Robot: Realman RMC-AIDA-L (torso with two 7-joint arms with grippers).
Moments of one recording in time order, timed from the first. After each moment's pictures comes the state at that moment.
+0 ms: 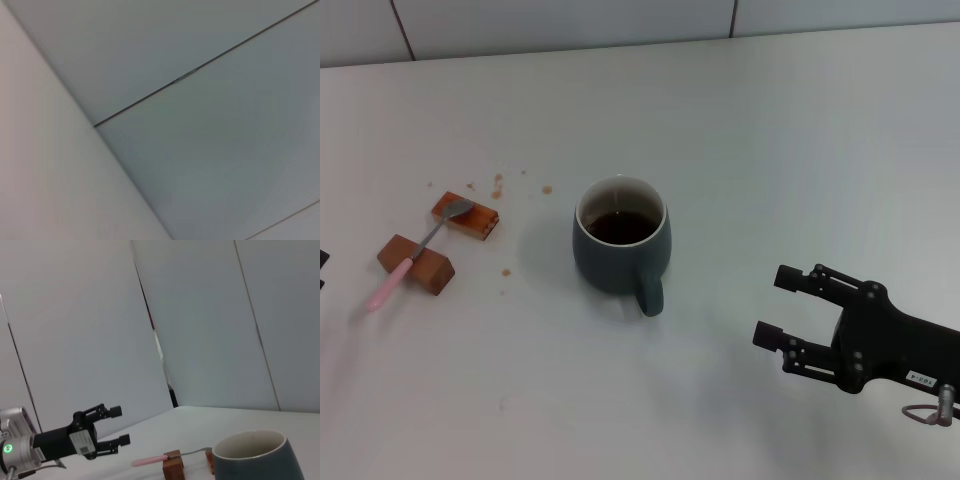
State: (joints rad) left arm -0.10 -2.06 0.31 0.19 1.60 1.59 -1.55; right arm 0.38 2.08 -0.12 -0.24 -2.33 -1.74 0.81
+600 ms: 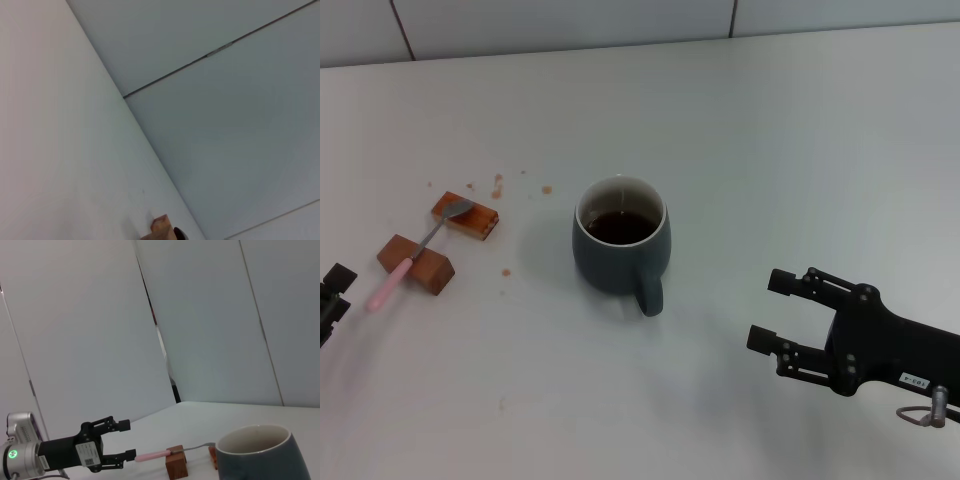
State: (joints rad) left arm -0.10 -2.06 0.35 0.15 1.61 1.51 -1.57; right arm 0.38 2.09 -0.13 -0.24 -2.33 -1.73 0.81
